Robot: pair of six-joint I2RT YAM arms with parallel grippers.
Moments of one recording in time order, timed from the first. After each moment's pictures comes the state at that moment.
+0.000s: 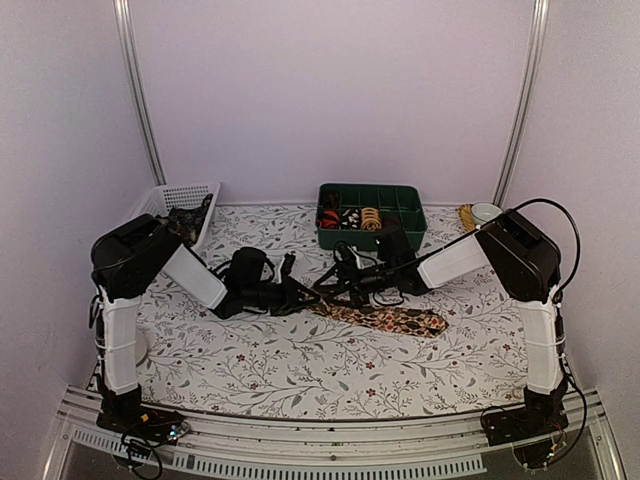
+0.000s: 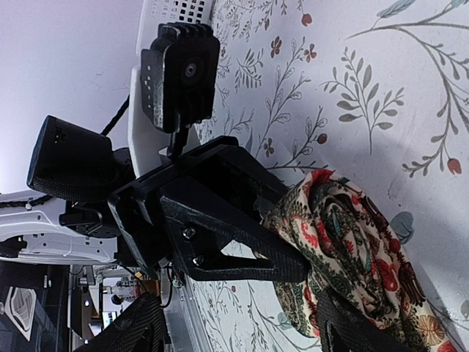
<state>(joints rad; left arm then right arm) -0.62 2.12 0.89 0.70 0.57 -0.87 0.68 2.17 1.22 0.41 -0.84 0.93</state>
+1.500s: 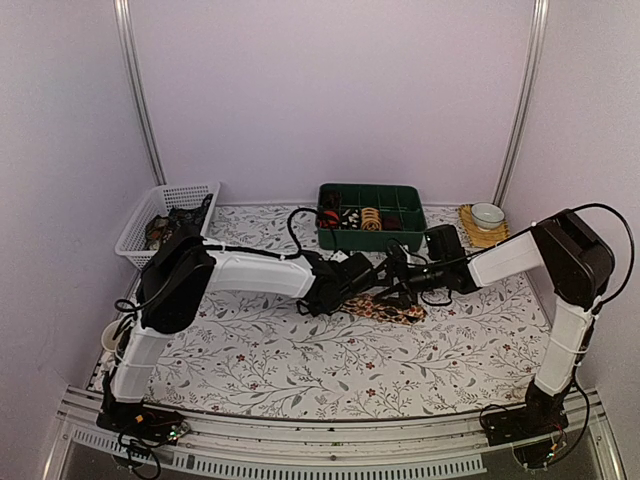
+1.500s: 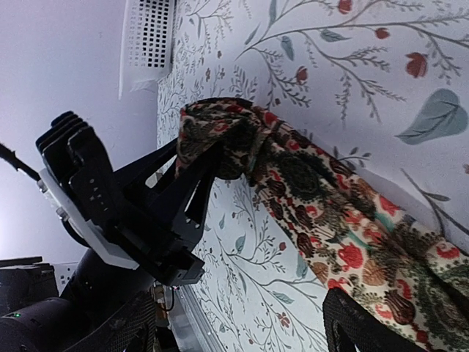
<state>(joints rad) -1.03 2.29 1.71 -0.65 -0.82 -0.36 0.50 1.87 0.91 0.32 -0.83 0.90</state>
